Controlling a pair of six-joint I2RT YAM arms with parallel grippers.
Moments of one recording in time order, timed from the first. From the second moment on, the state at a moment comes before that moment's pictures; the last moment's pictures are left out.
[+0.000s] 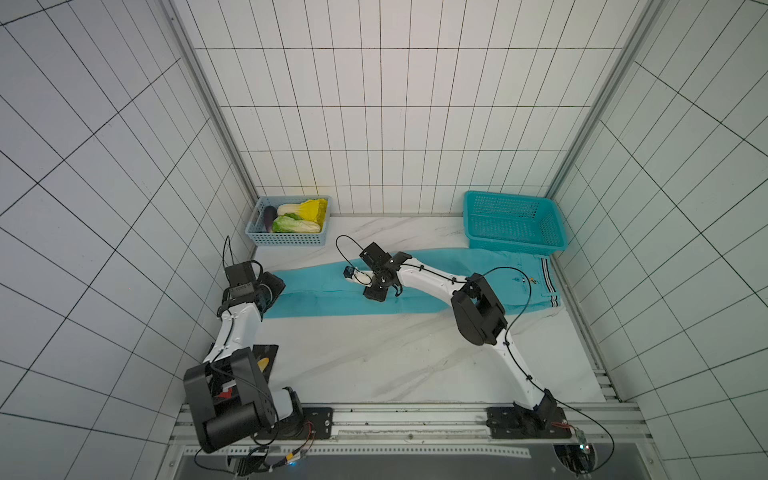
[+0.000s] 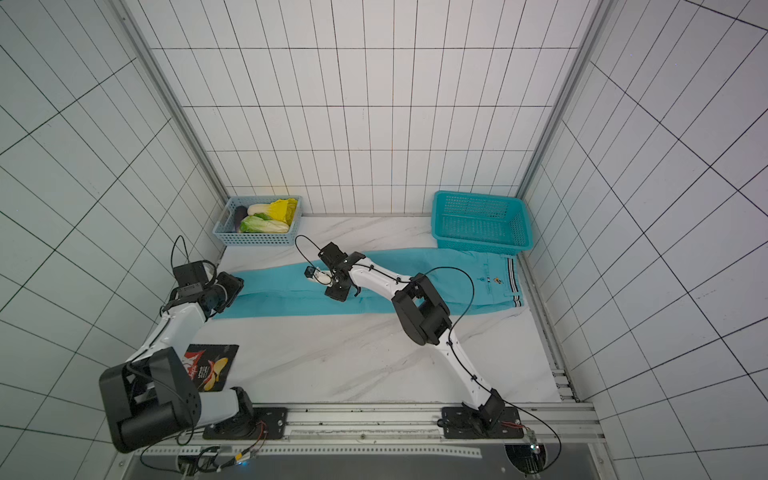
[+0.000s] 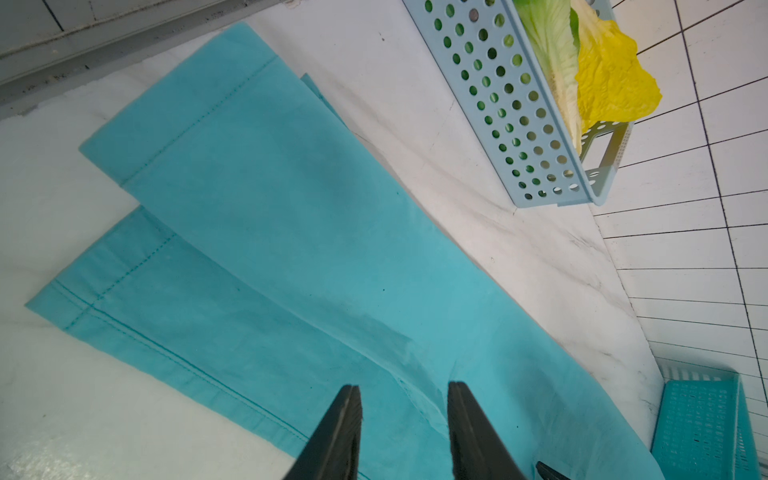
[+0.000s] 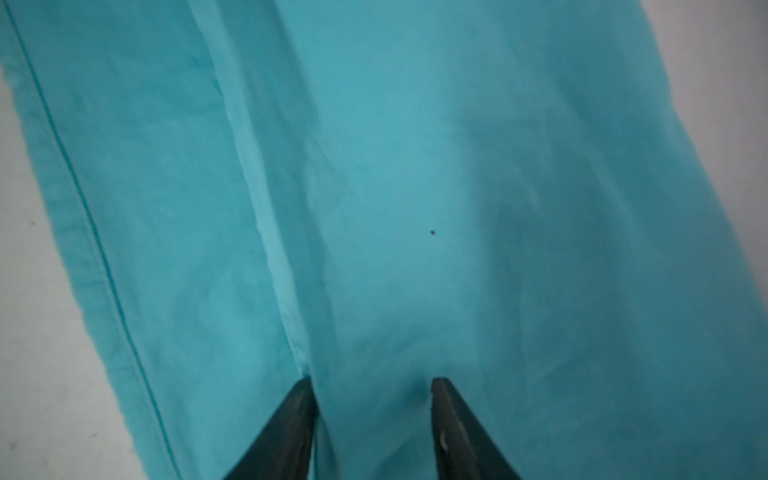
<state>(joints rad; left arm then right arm) 0.40 1.31 0.77 -0.26 0.29 -0.66 0.93 2.42 2.04 -0.73 -0.09 -0.51</state>
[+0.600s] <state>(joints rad) 0.44 1.30 0.77 -0.27 0.28 -0.67 0.97 2.34 2.04 -0.85 -0.06 -0.46</state>
